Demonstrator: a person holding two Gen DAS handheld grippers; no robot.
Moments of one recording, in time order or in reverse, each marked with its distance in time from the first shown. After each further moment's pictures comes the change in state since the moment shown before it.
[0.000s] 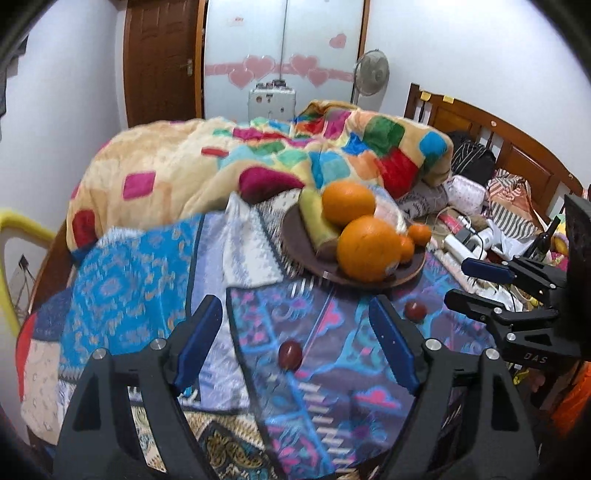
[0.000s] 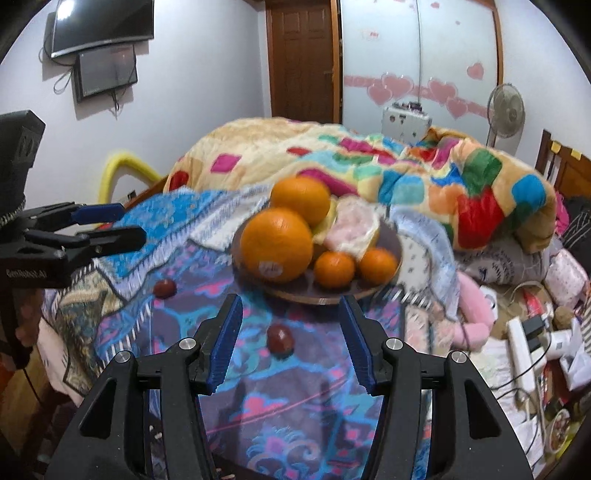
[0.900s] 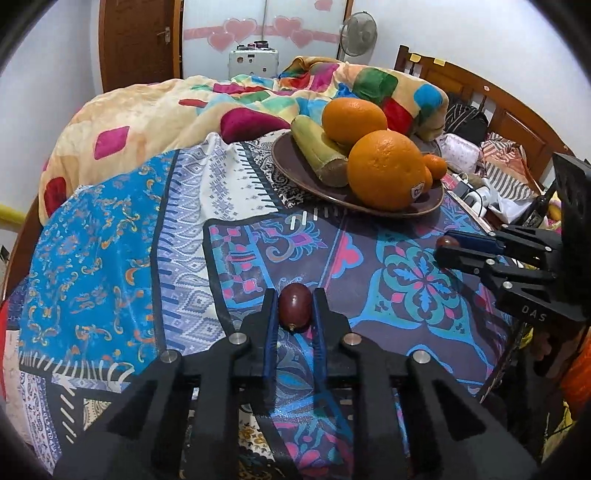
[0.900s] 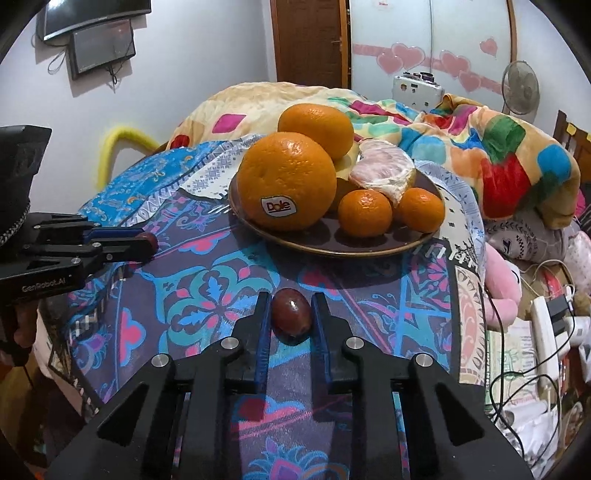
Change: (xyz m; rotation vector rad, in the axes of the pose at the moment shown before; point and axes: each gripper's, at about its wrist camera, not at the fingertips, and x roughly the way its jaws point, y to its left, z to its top) left arm 0.050 0.009 -0.032 0.042 0.130 -0.063; right arm 0.033 0.003 -0.017 -0.001 0.073 0.019
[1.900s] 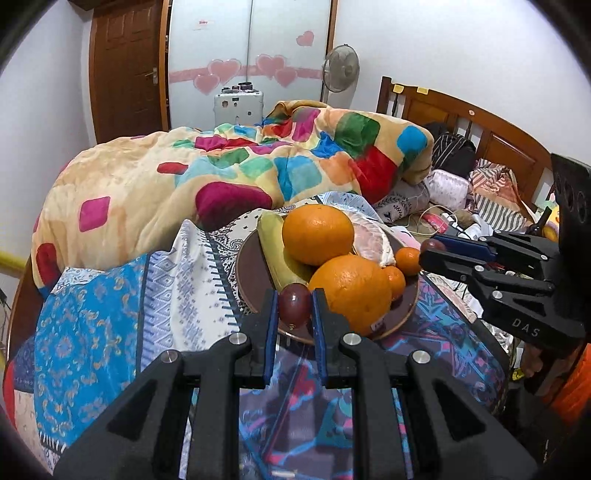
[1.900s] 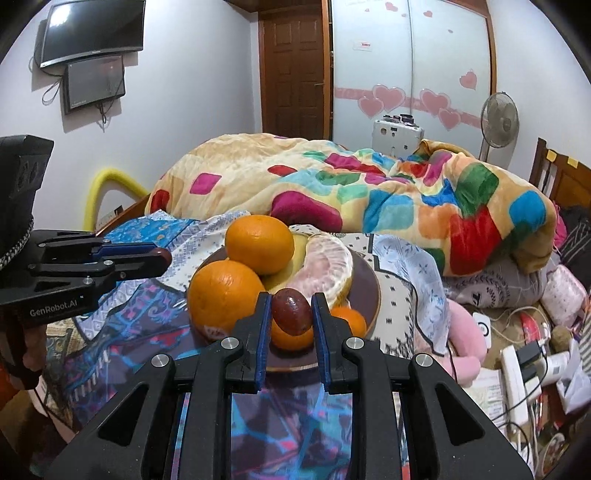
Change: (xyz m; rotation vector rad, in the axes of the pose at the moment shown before) left arm 0.001 -0.031 0.082 0.055 -0.146 -0.018; right arm -0.014 -0.031 0.058 -0.010 -0.155 -0.067
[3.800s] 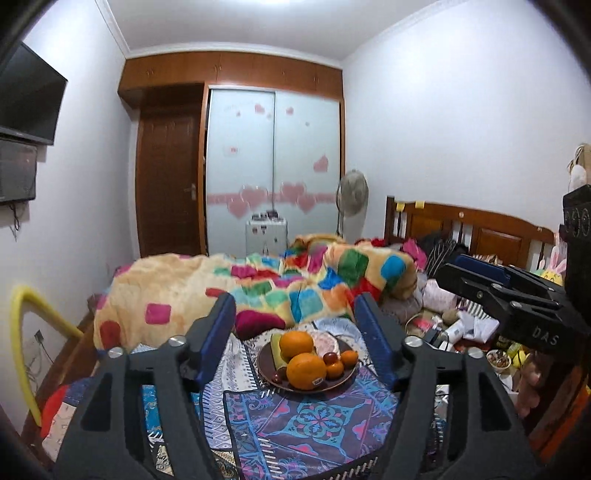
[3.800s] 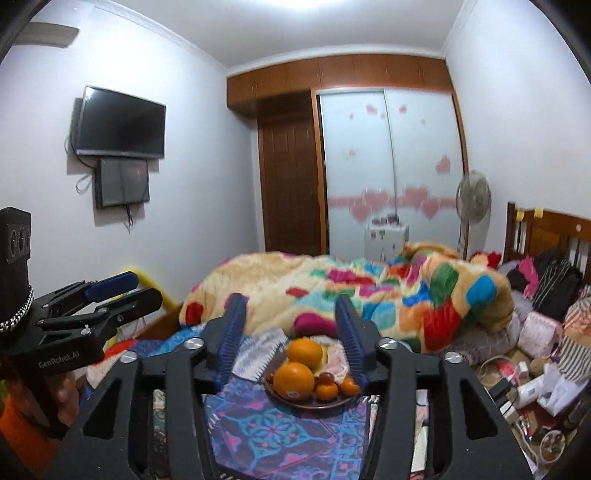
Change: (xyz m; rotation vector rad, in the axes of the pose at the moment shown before) left arm -0.244 -0.076 -0.020 0.008 -0.520 0.128; right arm -0.217 0.063 0.017 0.058 -0.469 -0.022
